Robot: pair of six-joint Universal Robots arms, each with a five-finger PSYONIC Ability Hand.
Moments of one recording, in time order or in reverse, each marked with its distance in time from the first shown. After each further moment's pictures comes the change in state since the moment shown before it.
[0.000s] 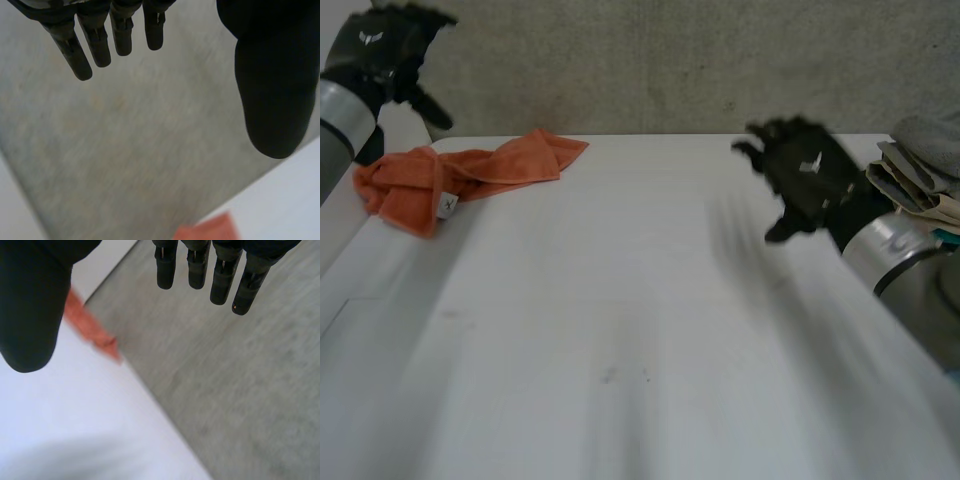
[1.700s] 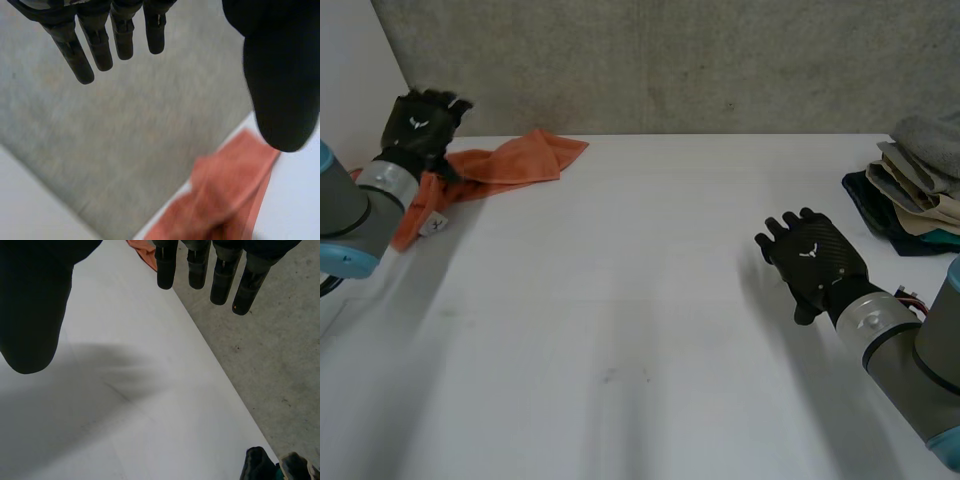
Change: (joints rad) left arm 0.038 -0.376 0.067 0.292 0.045 0.265; right arm 0.010 0.054 0.174 0.051 0.175 -0.266; left_hand 0.041 0.037 0.034 0.035 0.010; right_hand 0.000 0.000 0.000 0.000 0.000
